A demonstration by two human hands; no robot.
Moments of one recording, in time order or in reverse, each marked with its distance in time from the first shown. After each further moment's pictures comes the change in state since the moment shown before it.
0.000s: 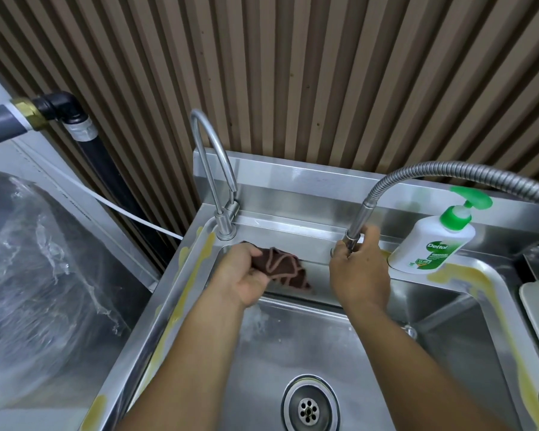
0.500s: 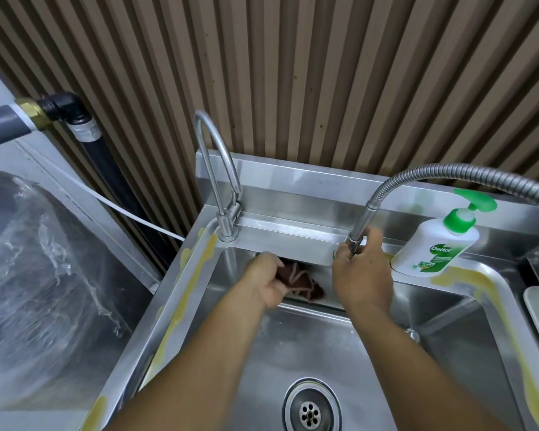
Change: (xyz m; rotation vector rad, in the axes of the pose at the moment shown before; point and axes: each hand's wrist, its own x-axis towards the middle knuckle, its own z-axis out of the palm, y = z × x) left_hand -0.008 -0.026 0.022 0.237 0.063 -0.049; right_hand -0.001 -0.001 -0.001 0.020 0.000 -0.003
